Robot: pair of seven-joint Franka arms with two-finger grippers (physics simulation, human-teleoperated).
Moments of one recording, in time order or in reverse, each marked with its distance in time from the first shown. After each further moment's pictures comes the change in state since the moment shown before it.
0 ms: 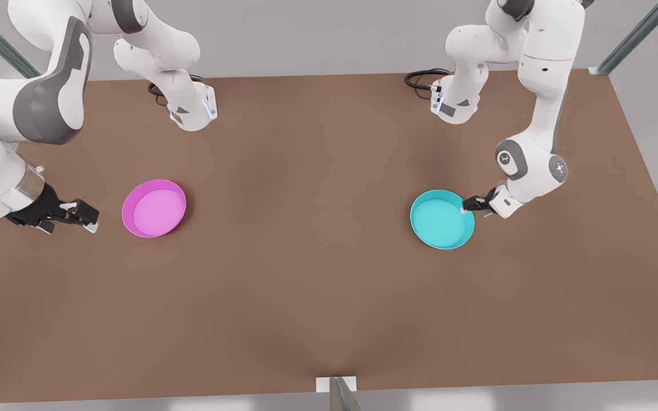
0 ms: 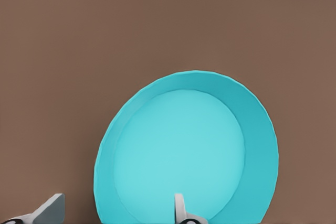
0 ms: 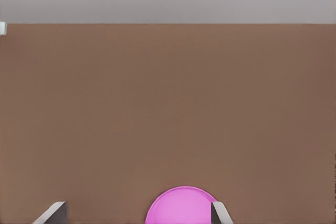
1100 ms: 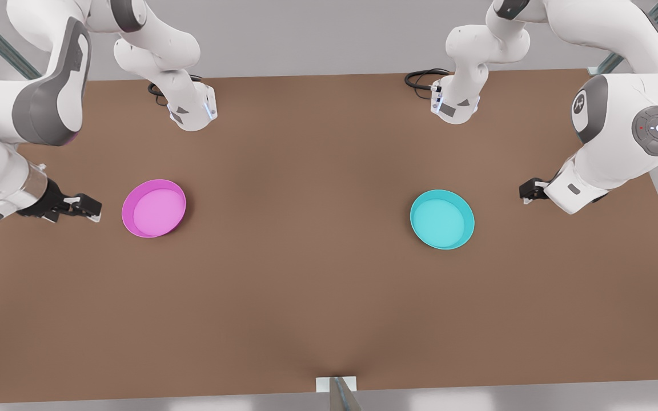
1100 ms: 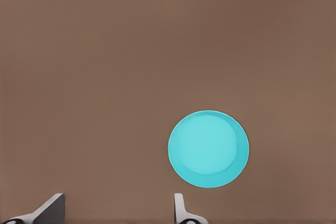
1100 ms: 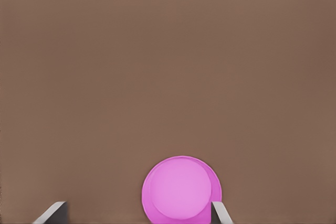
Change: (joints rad) left arm 0.000 0.049 -0.092 1.117 0.667 -1.074 -0.450; right arm -0.007 -0.003 -0.002 -0.023 -0.006 -0.101 0.000
